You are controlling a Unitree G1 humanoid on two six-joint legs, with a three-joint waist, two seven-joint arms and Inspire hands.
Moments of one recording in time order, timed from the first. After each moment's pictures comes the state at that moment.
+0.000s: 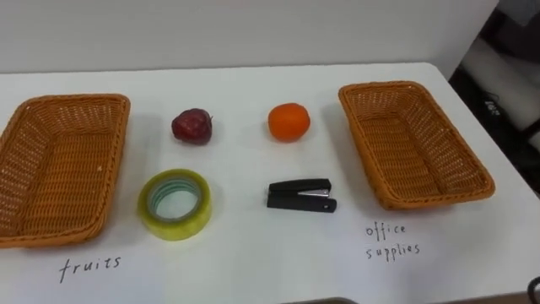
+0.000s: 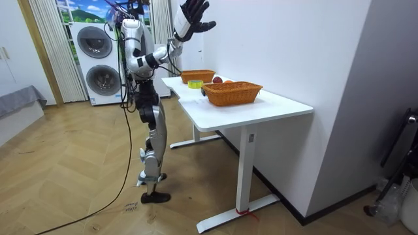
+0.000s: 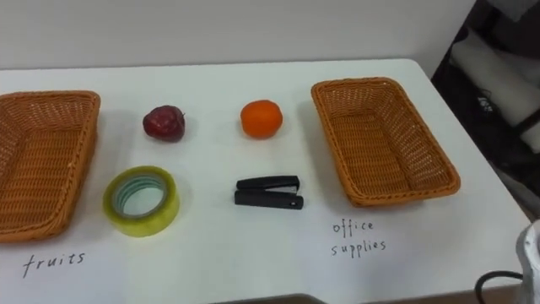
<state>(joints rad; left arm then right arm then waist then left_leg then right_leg) 0.31 0.19 0.20 1.12 -0.03 0.05 0.16 0.06 -0.40 -0.41 -0.33 -0.02 -0.07 -0.81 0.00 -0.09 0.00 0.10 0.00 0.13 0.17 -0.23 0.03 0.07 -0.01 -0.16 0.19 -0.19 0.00</state>
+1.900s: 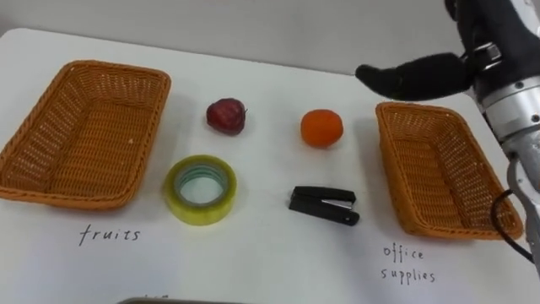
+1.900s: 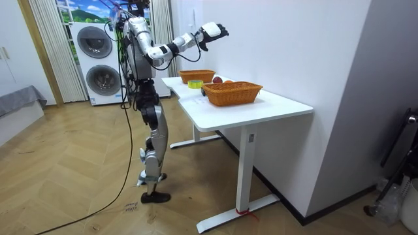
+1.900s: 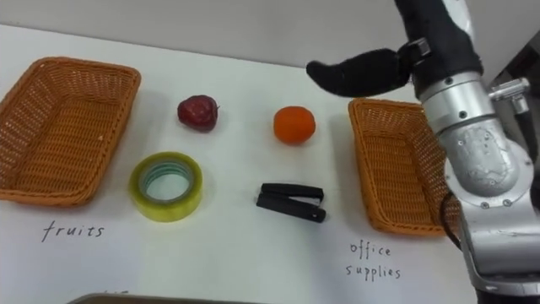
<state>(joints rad) 0.23 0.24 0.18 1.15 0.13 0.09 0.06 -0.20 -0.54 -0.02 -0.32 -0.01 0.08 0.15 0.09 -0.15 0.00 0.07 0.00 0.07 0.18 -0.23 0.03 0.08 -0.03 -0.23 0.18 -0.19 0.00</state>
